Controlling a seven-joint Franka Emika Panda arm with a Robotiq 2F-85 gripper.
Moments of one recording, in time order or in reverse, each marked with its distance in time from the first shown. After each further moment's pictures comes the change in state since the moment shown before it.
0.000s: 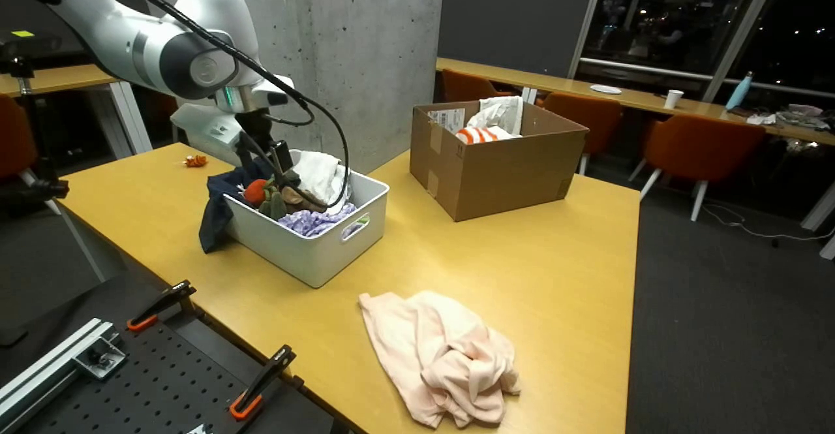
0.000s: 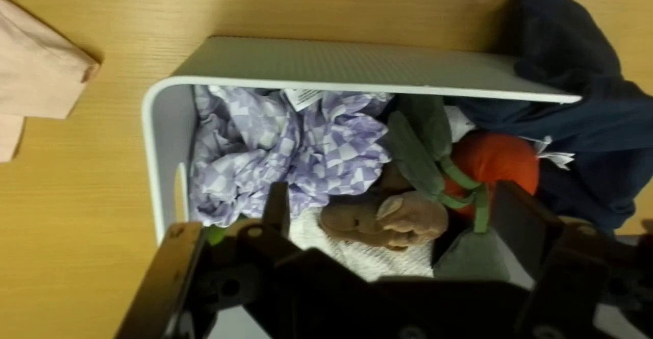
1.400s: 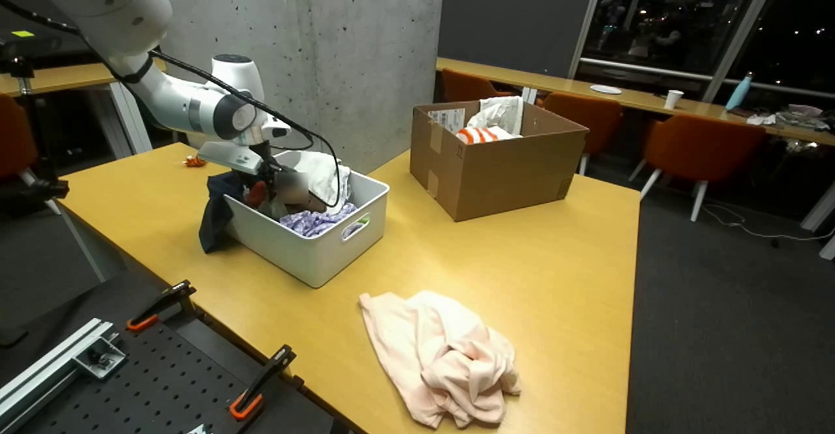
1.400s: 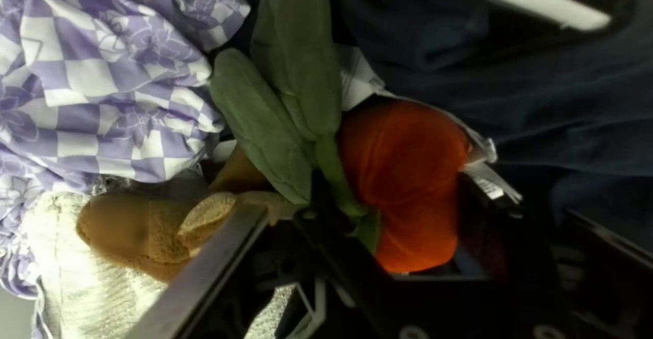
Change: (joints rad) arm 0.161 0.536 0.002 0.507 -0.105 -0.003 0.003
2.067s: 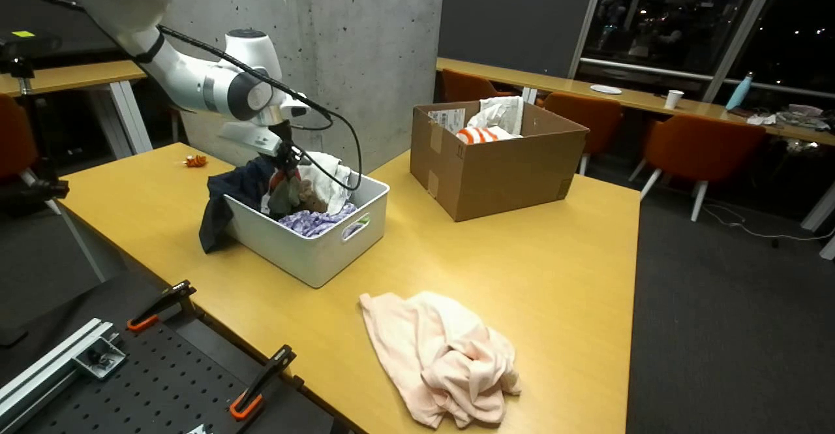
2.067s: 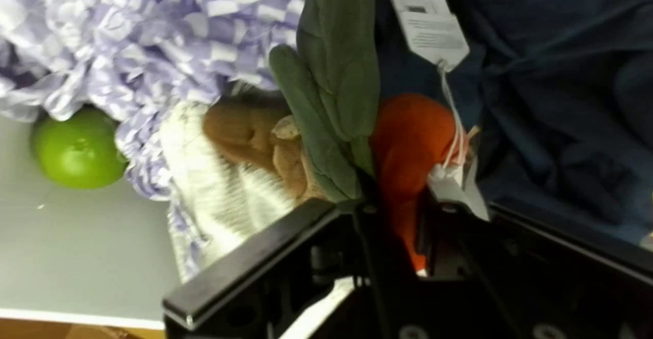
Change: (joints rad) arm -0.038 -0.088 -0.047 -0.009 0.001 0.007 0.004
